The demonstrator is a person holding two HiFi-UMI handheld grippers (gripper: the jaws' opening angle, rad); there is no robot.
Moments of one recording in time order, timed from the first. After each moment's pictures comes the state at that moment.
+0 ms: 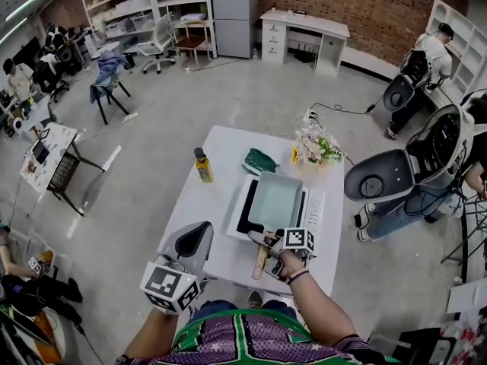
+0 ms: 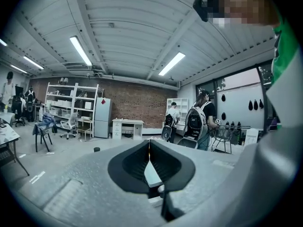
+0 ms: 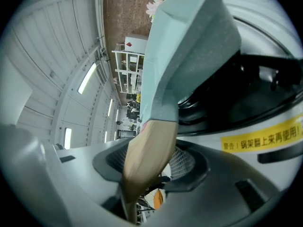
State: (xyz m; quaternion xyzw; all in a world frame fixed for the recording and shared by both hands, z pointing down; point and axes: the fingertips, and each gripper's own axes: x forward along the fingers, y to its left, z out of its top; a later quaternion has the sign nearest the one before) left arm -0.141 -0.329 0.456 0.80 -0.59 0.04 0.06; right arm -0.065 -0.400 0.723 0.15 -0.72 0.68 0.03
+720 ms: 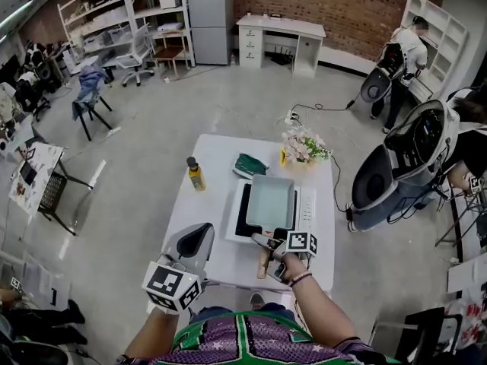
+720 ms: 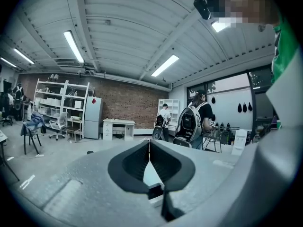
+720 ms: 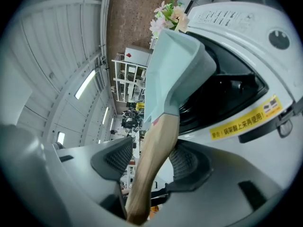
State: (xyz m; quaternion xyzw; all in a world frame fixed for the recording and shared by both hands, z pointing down) left arm -0.149 -0.334 0.449 0.84 -0.54 0.04 0.06; right arm -0.047 -0.398 0.711 0.22 -0.71 0.66 0.01
